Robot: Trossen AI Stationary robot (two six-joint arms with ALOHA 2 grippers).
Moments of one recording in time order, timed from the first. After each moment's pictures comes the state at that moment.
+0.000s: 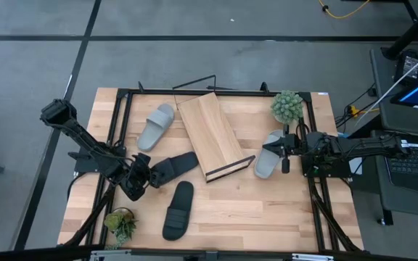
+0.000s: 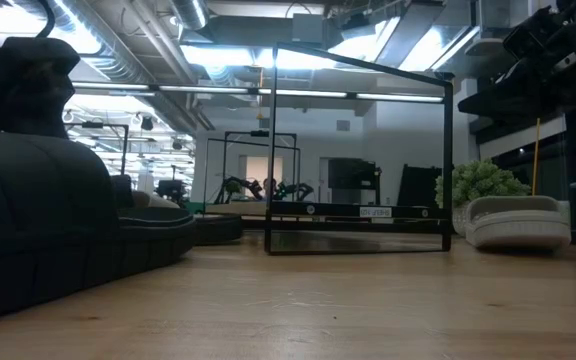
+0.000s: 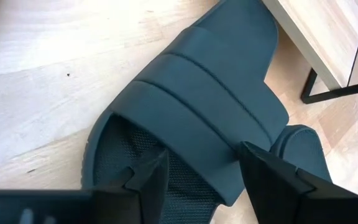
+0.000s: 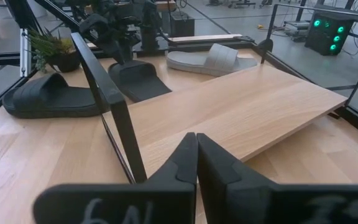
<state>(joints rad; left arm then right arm) -0.71 1.17 0.45 -0.44 -0.70 -1.83 0.04 0.36 0.17 -0.04 0.16 0.07</state>
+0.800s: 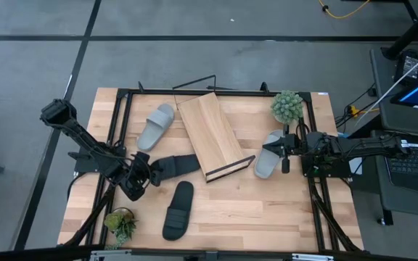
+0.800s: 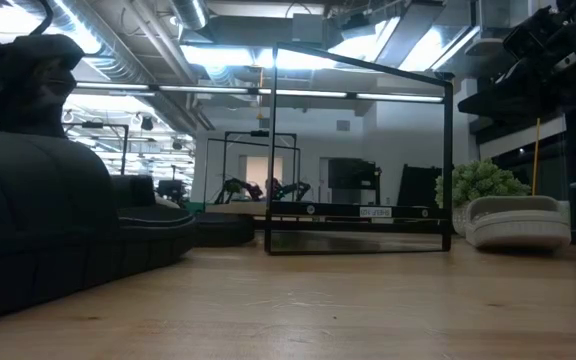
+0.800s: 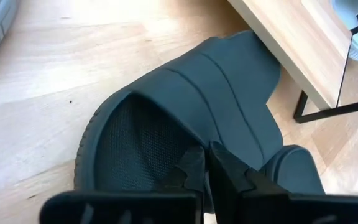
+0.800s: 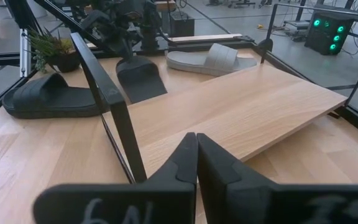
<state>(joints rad) -0.71 1.17 0.45 -0.45 -0.79 -1.82 0.04 0.36 0.17 -0.04 0.16 0.07</state>
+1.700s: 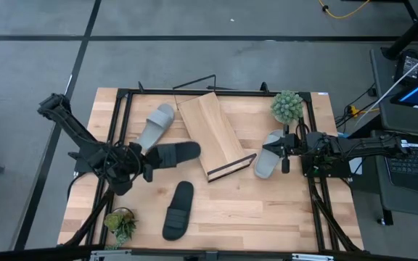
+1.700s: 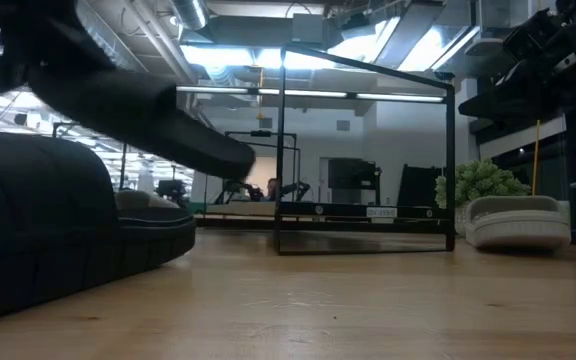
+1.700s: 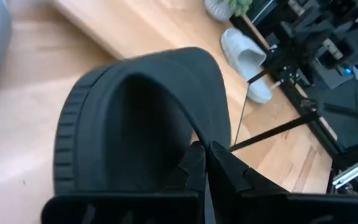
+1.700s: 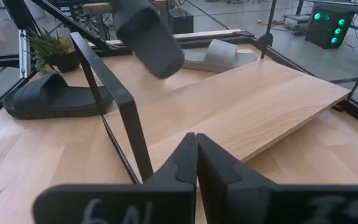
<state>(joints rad) -0.75 0.93 0.66 -0.68 -0.97 -1.61 0.04 0.36 0.17 -0.05 0.16 0.10</state>
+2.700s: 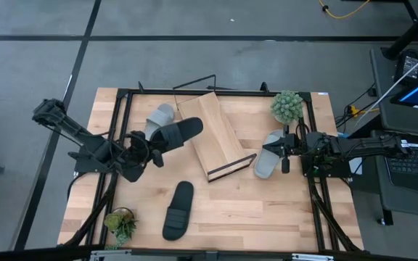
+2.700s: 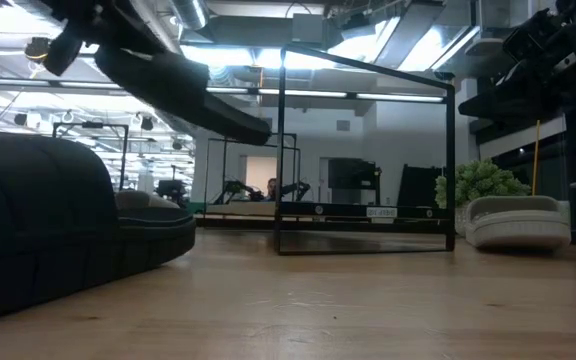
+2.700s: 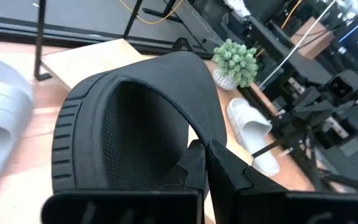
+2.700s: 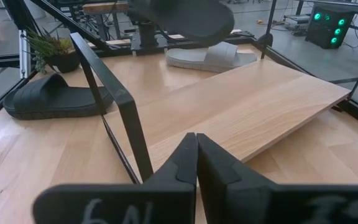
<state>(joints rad) -0.53 0.98 0.72 -0.50 -1.09 -1.37 0.04 0.36 0.17 -0.05 0.16 0.10</state>
